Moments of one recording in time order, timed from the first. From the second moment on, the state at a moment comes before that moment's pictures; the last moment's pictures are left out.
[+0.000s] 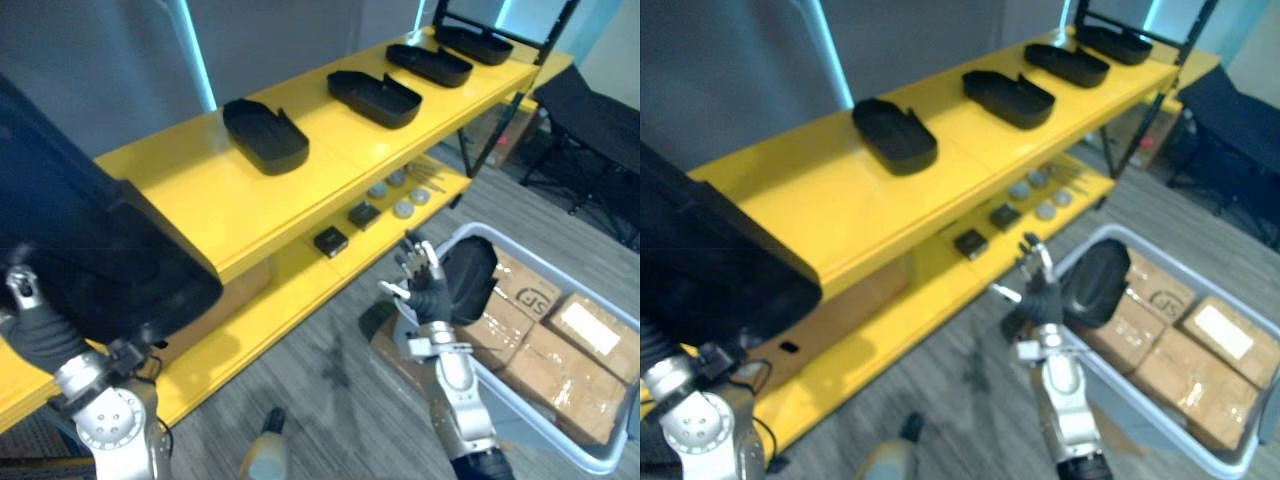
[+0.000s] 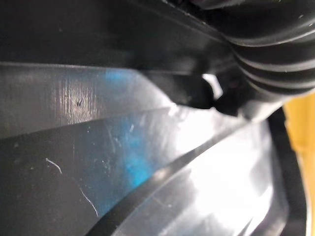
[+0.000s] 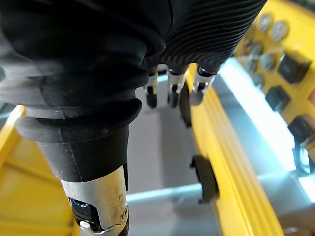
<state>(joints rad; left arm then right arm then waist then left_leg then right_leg) 0.24 0.02 0.34 -0.45 -0.11 -0.37 0.42 0.00 -0.13 0.16 0.00 0.28 -0.33 0.01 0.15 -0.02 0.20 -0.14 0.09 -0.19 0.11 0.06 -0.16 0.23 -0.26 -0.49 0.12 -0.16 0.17</state>
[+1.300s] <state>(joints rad) 0.23 0.02 0.22 -0.39 -0.14 -0.20 0.29 -0.10 -0.29 0.03 -0.19 0.22 -0.51 0.04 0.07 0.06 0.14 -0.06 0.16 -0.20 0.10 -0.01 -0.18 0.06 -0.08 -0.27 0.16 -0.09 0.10</state>
